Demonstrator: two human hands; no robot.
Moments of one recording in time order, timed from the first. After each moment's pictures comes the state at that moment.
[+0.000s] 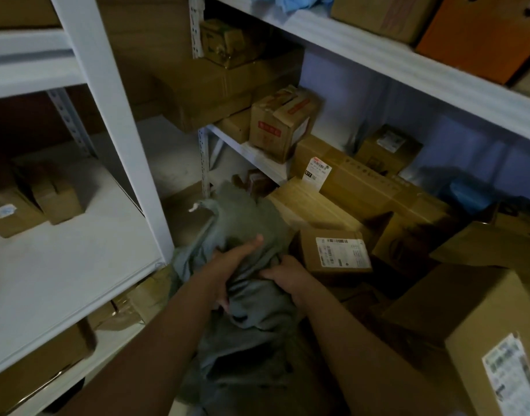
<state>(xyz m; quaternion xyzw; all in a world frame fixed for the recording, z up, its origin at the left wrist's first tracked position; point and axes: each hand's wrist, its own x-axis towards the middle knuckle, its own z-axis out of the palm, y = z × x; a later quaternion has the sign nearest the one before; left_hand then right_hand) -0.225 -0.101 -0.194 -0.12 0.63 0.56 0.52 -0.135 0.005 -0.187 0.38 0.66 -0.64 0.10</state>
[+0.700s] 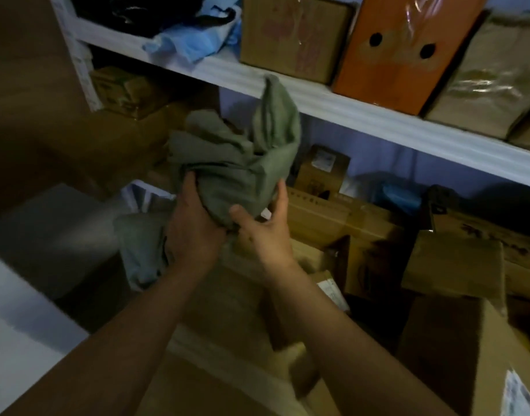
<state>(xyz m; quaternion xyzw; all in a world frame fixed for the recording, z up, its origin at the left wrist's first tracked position) -0.341 0.020 -0.103 0.32 0.81 0.50 0.00 -0.242 0.079 -0.094 0.30 0.59 -0.66 -0.35</state>
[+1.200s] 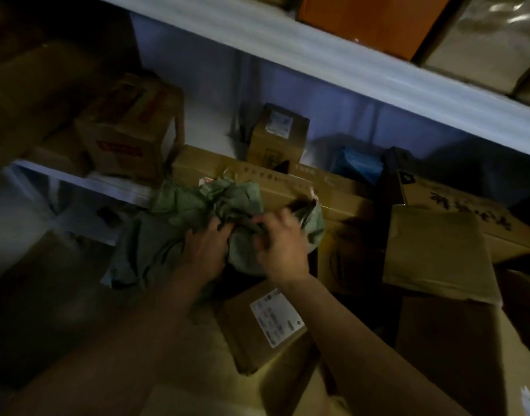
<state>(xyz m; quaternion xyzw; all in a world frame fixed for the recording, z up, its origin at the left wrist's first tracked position) -0.331 0.162 -0.245 0.58 0.80 0.03 0.15 -0.191 0.185 -0.178 0.49 0.84 -0.16 -0.15</state>
